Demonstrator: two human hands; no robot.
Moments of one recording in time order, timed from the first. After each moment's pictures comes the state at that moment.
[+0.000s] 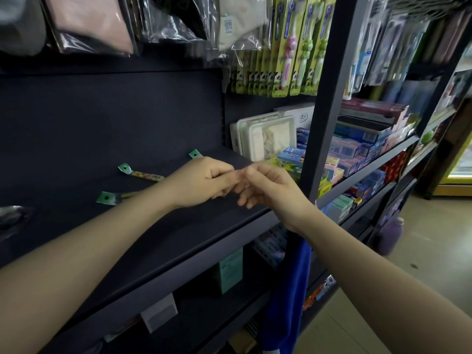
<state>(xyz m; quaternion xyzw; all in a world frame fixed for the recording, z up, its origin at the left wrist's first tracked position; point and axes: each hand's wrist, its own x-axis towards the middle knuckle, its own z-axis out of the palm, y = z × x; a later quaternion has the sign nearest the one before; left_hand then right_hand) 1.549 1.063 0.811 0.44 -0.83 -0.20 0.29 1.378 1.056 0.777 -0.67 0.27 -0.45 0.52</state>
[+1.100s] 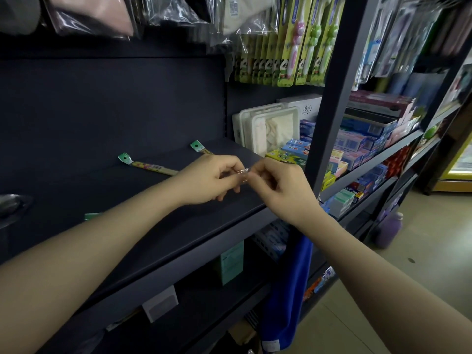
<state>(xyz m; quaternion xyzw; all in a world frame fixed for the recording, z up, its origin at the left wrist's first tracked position) 1.544 1.058 0.795 0.46 -0.82 -0.21 0.28 1.375 1.059 0.770 -0.79 0.42 -0.44 0.10</state>
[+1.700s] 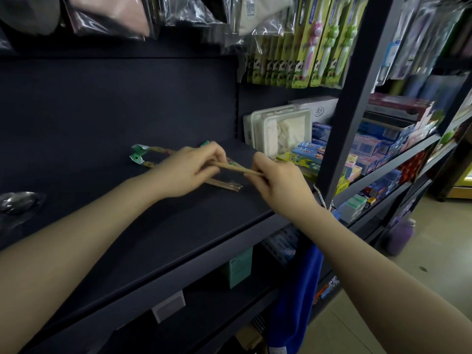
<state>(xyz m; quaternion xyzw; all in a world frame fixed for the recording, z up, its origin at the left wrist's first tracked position) 1.597 1.043 0.799 0.48 -0.84 -0.05 0.24 1.395 1.035 0.770 -0.85 0.36 -0.37 -0.05</state>
